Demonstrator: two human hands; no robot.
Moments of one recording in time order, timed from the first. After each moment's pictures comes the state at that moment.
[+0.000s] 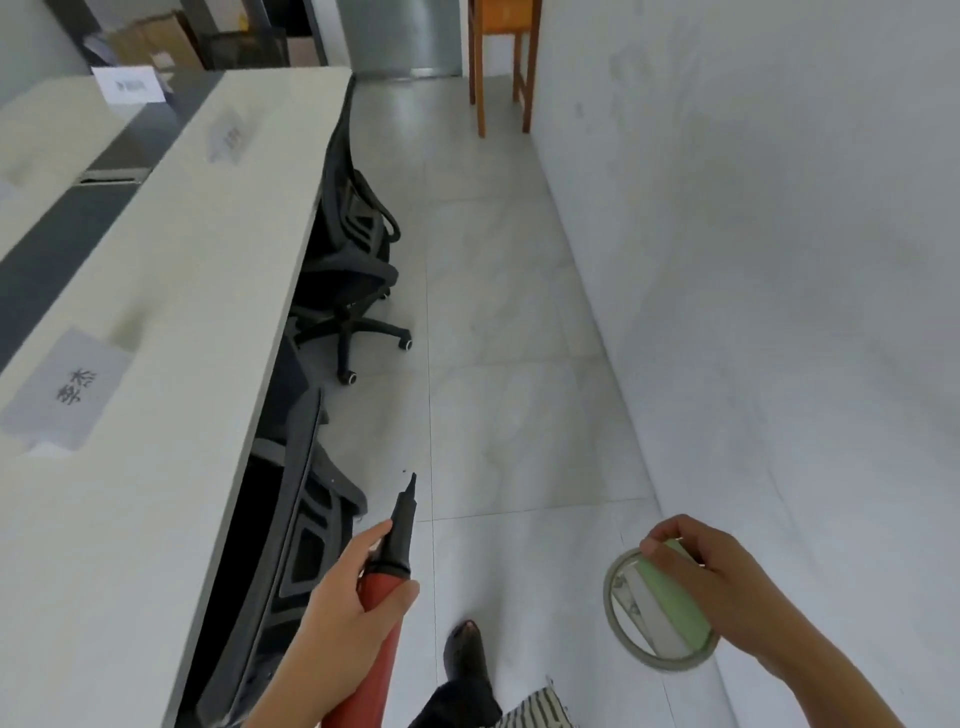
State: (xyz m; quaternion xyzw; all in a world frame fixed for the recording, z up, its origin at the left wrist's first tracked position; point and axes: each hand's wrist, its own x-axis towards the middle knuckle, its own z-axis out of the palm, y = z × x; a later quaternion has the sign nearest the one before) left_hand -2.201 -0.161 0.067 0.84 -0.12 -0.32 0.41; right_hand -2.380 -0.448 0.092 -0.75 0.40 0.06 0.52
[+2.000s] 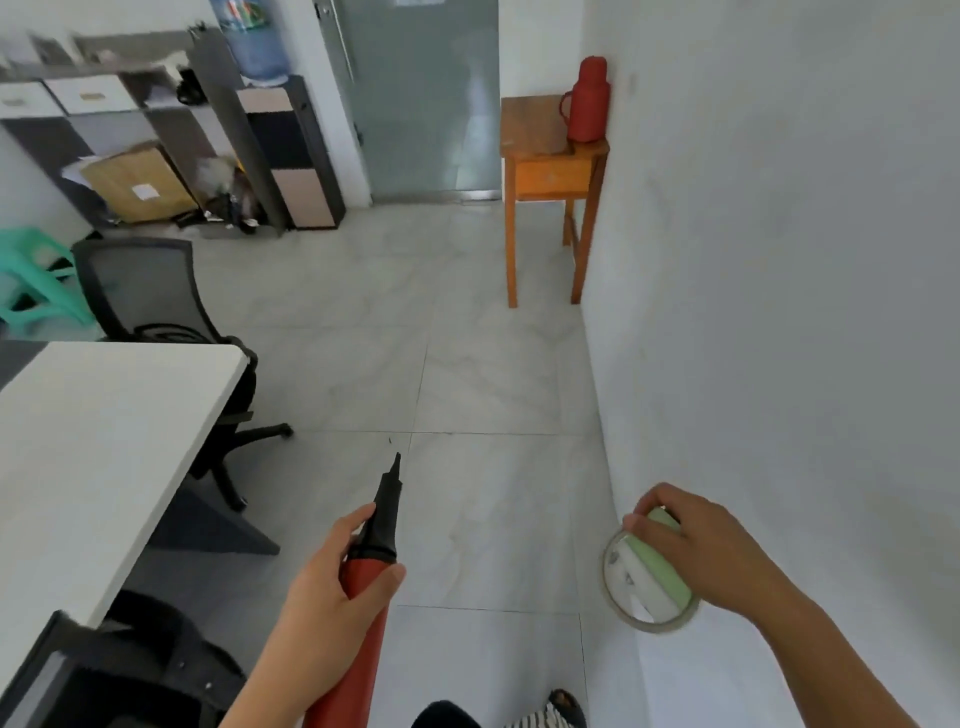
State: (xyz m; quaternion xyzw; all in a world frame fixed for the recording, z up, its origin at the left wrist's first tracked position) left_hand -1.143 -1.072 0.118 0.88 -0.08 -0.21 0.43; right_hand -1.260 -1.391 0.119 -0.86 0.29 0.09 0.41
